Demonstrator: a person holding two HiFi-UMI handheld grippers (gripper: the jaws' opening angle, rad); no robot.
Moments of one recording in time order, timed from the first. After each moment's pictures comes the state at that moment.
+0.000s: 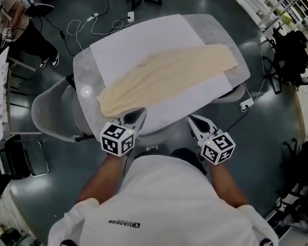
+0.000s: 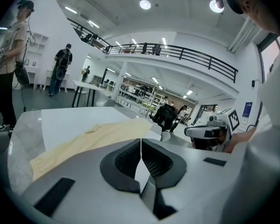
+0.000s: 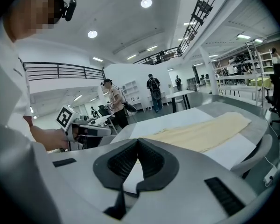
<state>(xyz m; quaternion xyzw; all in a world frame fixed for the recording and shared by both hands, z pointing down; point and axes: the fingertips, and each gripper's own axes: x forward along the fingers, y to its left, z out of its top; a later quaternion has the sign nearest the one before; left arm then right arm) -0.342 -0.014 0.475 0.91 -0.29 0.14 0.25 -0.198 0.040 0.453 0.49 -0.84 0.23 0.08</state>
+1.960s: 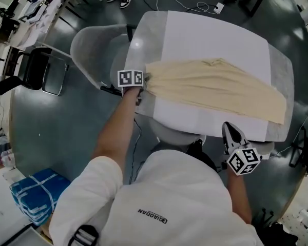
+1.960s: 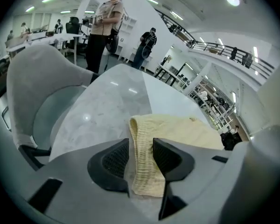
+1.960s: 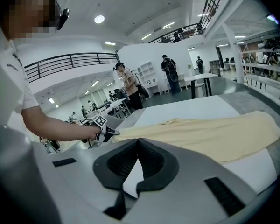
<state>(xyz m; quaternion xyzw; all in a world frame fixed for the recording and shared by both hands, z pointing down) -0.584 -0.135 0.714 0.62 -0.58 0.15 0.50 -0.198 -0.059 0.514 0.35 -0.88 0.27 0.17</state>
